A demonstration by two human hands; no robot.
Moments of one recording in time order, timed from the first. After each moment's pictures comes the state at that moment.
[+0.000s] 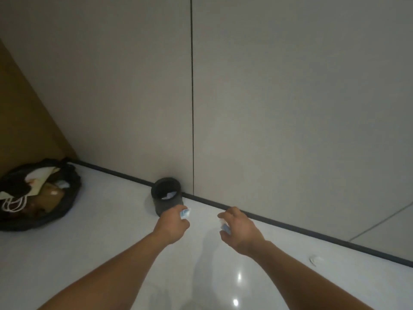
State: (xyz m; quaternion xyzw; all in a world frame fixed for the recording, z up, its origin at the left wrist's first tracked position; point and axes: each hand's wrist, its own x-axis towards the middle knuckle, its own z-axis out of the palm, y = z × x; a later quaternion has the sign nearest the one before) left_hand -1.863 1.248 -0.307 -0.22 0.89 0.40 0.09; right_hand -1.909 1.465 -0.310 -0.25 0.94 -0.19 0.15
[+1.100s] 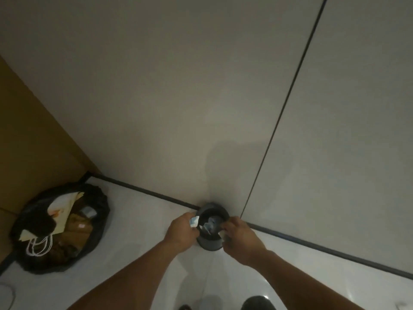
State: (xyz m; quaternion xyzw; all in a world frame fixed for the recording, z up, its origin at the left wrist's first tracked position) left_hand -2.103 0.896 -0.355 -0.23 0.87 0.41 0.14; right_hand -2.148 1.092 -0.384 -0.24 0.92 -0.21 0.22
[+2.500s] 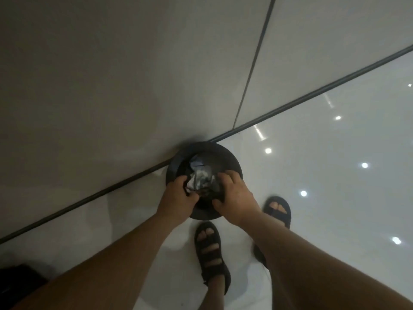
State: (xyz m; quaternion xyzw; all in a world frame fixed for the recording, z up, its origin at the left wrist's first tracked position) left_hand -2.360 0.840 -0.833 -0.03 0.89 0.23 0.40; right_hand -2.281 0.985 -0.867 0.19 0.87 -0.38 0.25
